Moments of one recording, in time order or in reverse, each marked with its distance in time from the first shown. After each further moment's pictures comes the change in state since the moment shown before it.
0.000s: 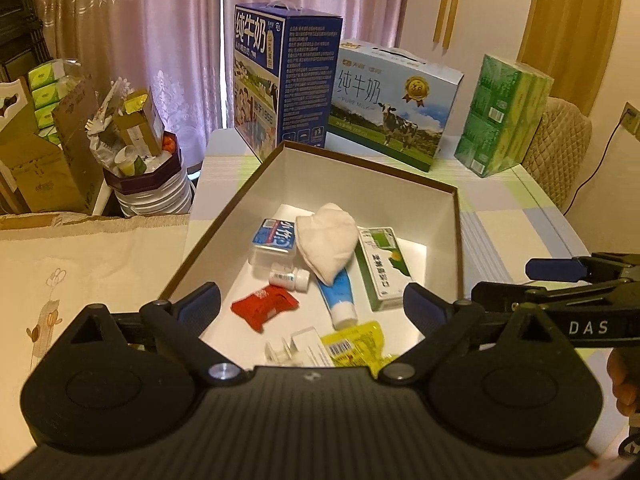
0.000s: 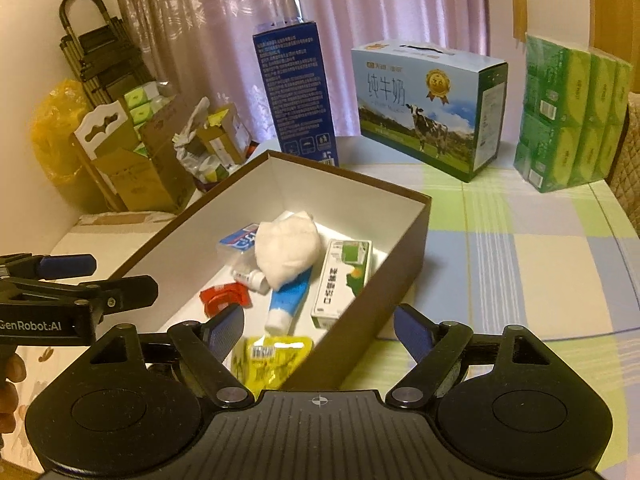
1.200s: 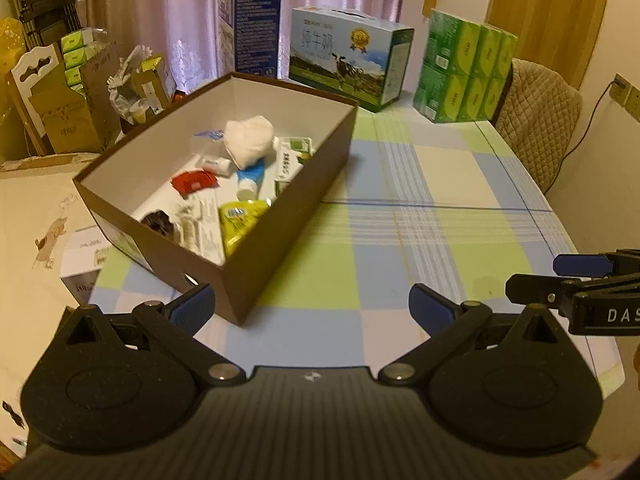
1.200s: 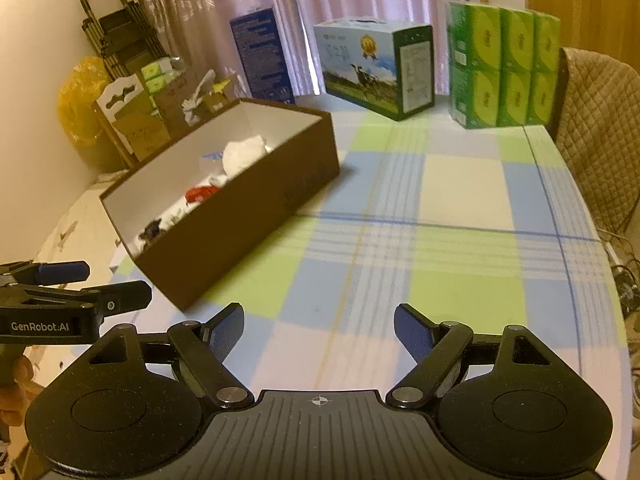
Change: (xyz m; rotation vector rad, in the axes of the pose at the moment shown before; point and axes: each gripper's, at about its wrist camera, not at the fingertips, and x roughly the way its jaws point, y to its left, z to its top) left arm -0.085 -0.174 -0.118 -0.077 0.058 0.088; right arm -0.155 -0.117 -0.116 -0.029 0.074 0.040
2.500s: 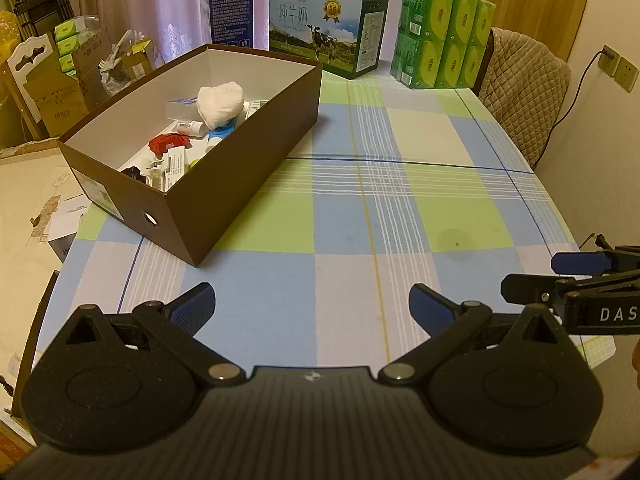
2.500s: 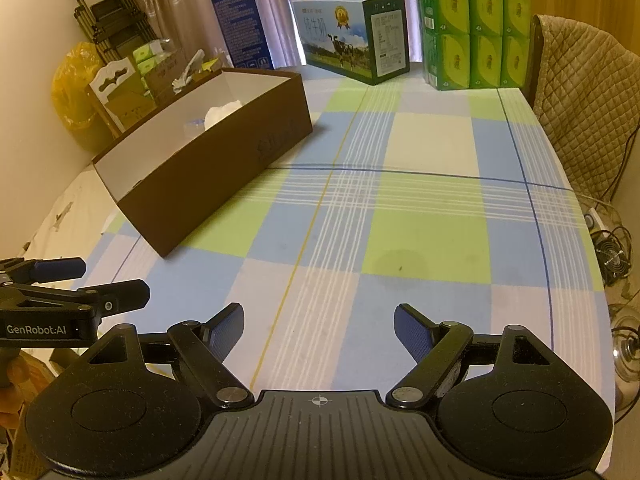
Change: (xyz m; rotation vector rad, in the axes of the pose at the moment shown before) left arm -0.012 -0.049 -0.043 0.009 0.051 0.004; right arm -0.026 -0.031 -0.047 0.022 0.055 -0.011
